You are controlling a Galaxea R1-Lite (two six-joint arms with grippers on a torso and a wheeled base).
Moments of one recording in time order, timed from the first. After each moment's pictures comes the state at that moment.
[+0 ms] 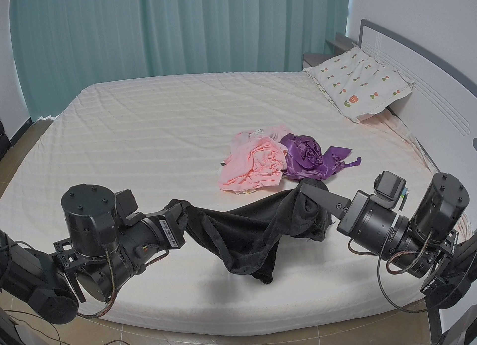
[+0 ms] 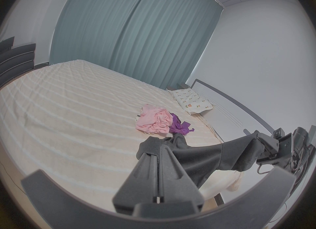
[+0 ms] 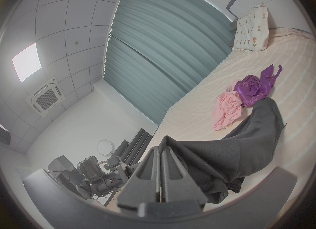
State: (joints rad) left arm -0.67 1.64 -0.43 -0.96 0.32 -0.52; right arm 0.71 1.71 -0.39 -1.38 0.06 0.77
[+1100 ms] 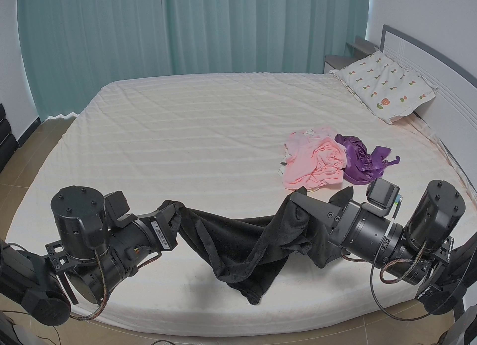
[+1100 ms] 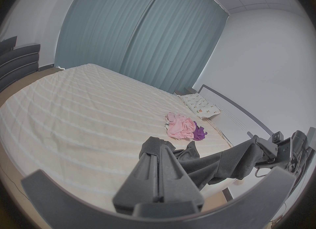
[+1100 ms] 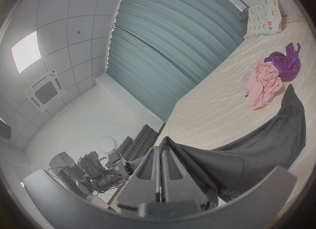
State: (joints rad) left arm -0.66 1.60 -0.40 -0.95 0.32 -0.52; right arm 0.75 1.74 -0.38 -1.42 0.06 0.76
